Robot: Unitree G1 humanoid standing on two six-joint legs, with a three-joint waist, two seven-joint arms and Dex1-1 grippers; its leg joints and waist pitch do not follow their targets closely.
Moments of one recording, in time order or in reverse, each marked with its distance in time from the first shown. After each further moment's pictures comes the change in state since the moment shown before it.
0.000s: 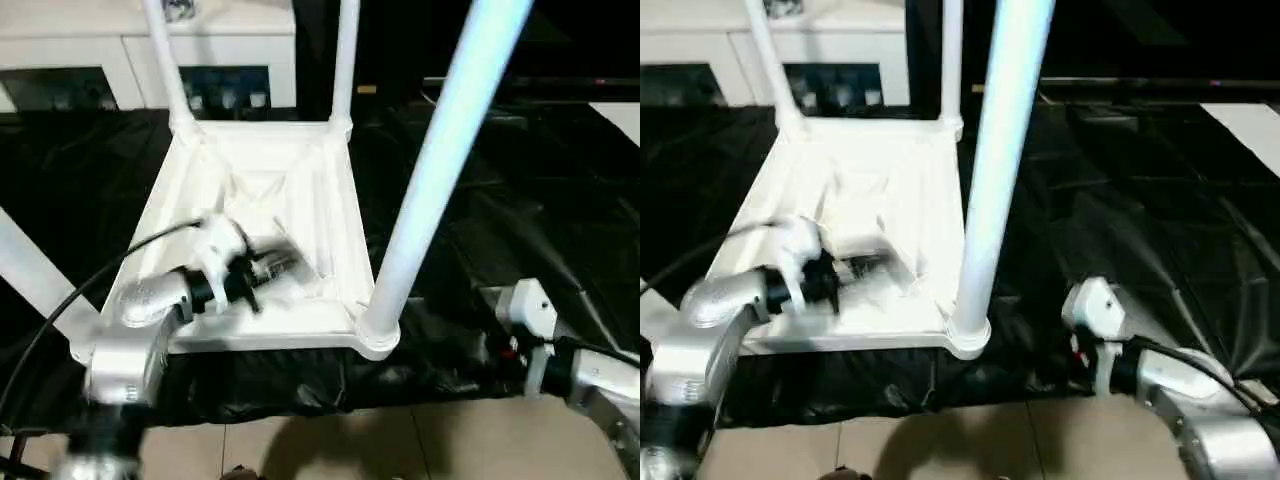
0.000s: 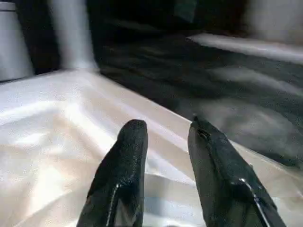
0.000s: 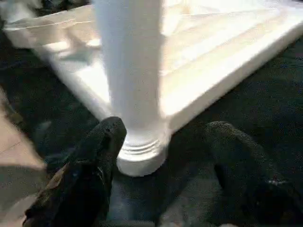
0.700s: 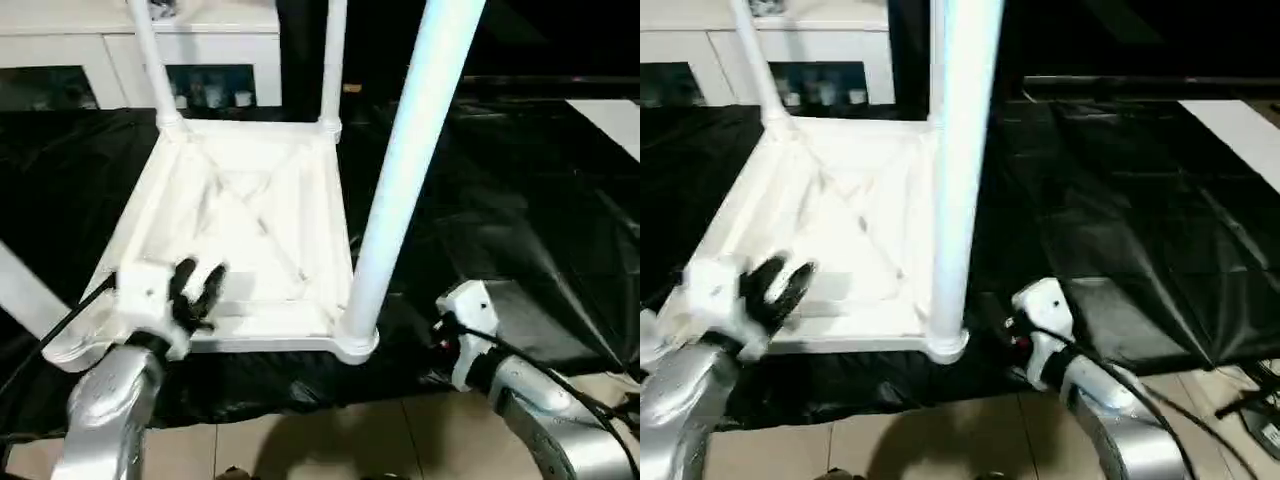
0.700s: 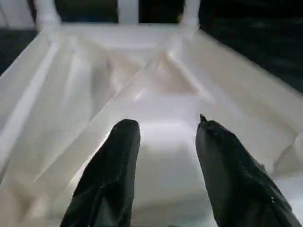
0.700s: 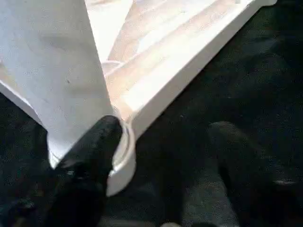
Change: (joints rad) left arm 0.353 -0.063 0.067 -0.333 0.052 0.132 0.318; right arm -0.003 0.159 0.147 0.023 -0.115 0.008 -0.252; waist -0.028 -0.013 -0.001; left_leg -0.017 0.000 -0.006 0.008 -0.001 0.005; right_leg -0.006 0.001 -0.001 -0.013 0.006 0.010
